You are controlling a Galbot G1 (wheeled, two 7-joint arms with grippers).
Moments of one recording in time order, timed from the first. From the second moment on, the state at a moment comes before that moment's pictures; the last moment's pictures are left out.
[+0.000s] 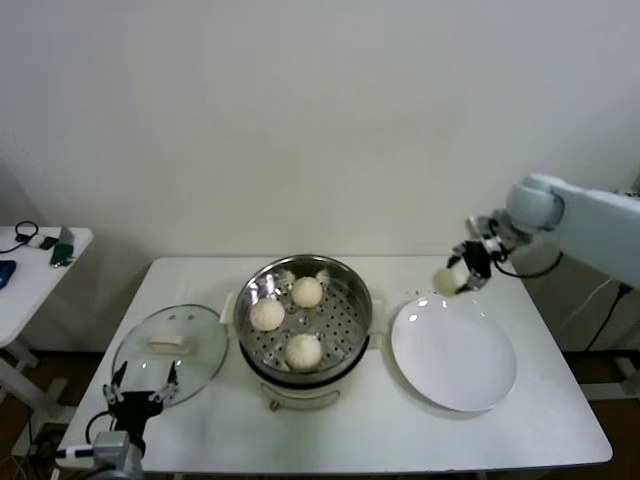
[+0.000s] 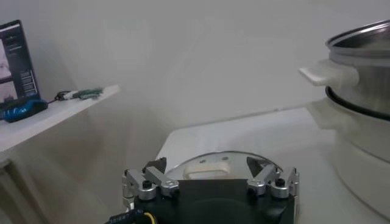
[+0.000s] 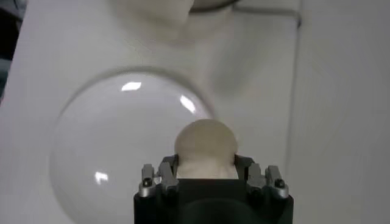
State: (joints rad) left arm 1.64 -1.40 -0.74 -1.98 -0.03 0.15 -0.06; right arm 0.73 0.73 -1.46 1.33 0.44 -0.17 -1.02
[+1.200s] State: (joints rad) left arm 1.65 -1.40 -0.76 -2.00 -0.06 0.15 -0.06; right arm 0.70 1.04 -1.53 1.55 0.49 -0.34 -0.85
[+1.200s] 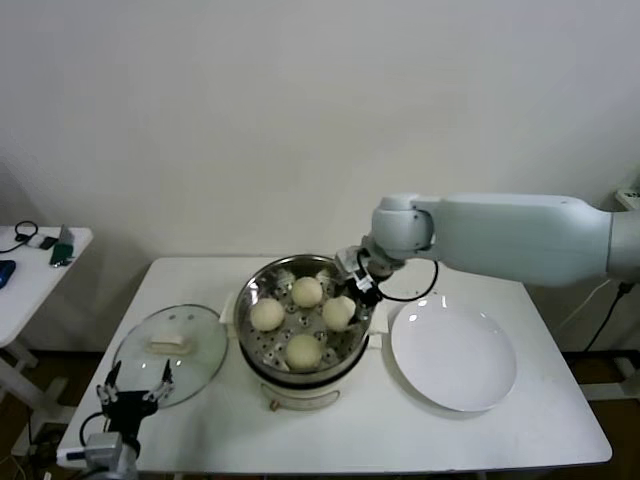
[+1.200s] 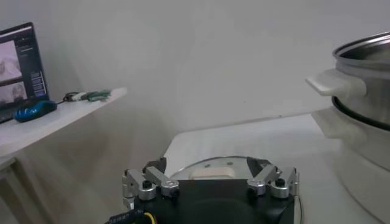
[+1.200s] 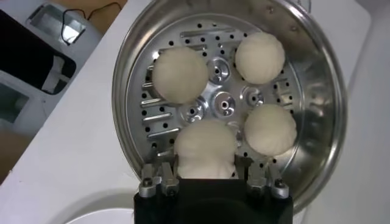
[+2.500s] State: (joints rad) left arm 1.63 -1.38 -0.74 -2.00 -0.06 0.16 -0.07; right arm 0.51 0.83 -1.07 1.53 0.89 -0.36 -0.47
